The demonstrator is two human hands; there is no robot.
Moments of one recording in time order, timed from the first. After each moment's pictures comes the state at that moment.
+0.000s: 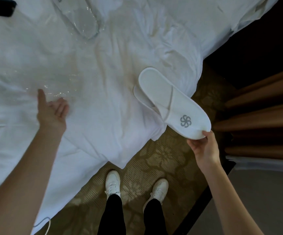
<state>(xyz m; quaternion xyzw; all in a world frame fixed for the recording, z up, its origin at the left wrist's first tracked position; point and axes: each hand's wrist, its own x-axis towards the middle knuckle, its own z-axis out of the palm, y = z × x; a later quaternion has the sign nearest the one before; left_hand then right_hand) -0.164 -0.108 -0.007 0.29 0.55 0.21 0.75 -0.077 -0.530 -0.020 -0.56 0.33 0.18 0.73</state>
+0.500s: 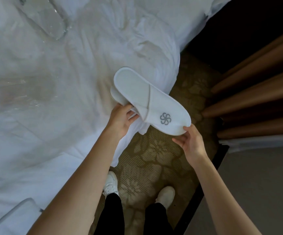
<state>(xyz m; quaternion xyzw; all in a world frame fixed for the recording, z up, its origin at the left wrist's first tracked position) -0.092 -0.318 -0.034 0.39 0.34 -0.07 0.85 -0.097 -0.567 -0.035 -0.59 0.29 0.22 0.72</state>
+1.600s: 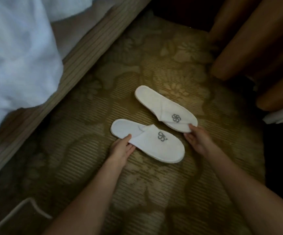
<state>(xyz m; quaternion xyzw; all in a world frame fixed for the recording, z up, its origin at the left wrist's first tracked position) -0.049 -0.516 -0.636 0.39 0.45 -0.17 0.79 0.003 -0.777 -0.615 -0.53 0.41 0.13 0.73</state>
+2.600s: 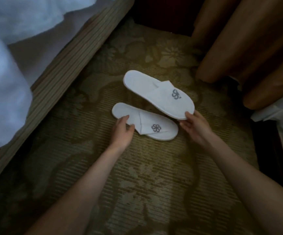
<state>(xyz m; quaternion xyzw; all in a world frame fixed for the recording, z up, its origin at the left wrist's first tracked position) 0.021 -0.527 -0.593 0.84 0.11 -0.15 0.51 0.043 -0.788 -0.593 -0.56 0.32 0.06 0.76</state>
